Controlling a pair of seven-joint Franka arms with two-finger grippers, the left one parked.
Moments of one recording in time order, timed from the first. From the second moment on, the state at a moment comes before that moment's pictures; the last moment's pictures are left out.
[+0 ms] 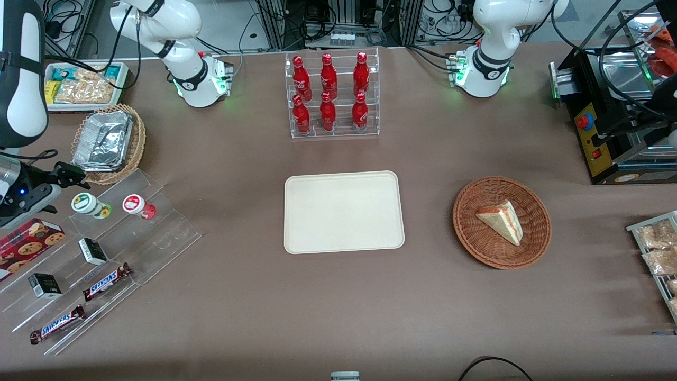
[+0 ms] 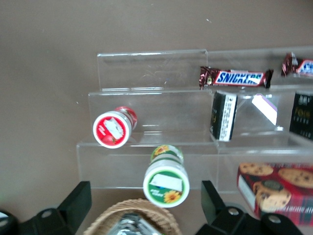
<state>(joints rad) -0.09 0.07 -0.18 -1.89 0.00 1.91 -1.01</state>
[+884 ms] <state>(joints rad) -0.13 0.07 -0.18 -2.08 0.00 2.12 -1.11</state>
